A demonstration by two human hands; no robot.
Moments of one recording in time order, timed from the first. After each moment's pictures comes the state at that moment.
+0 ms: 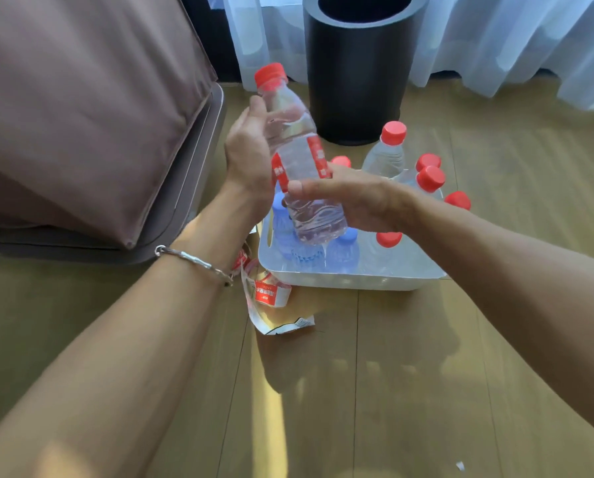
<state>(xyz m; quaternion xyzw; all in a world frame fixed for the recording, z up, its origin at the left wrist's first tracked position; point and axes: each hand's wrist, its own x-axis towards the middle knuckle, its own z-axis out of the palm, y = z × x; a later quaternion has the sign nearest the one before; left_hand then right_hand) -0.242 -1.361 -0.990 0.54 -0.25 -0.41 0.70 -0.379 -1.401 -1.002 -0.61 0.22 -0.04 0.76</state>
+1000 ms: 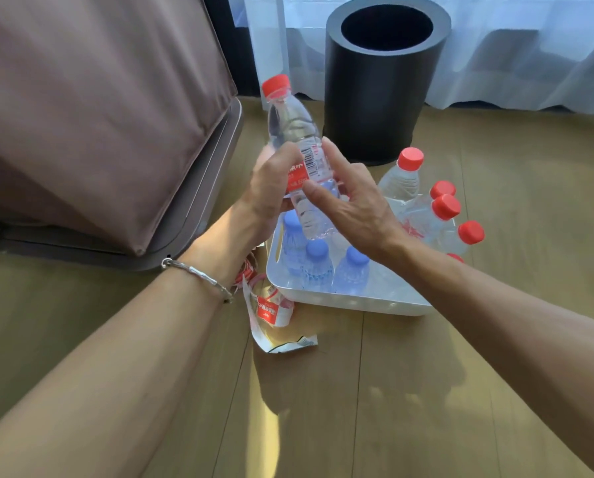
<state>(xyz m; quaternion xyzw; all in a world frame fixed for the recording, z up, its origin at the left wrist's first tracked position) -0.228 -1.346 -0.996 0.57 -0.34 -0.47 0.57 -0.359 -1.401 -1.036 -0.79 0.34 -0.26 0.45</state>
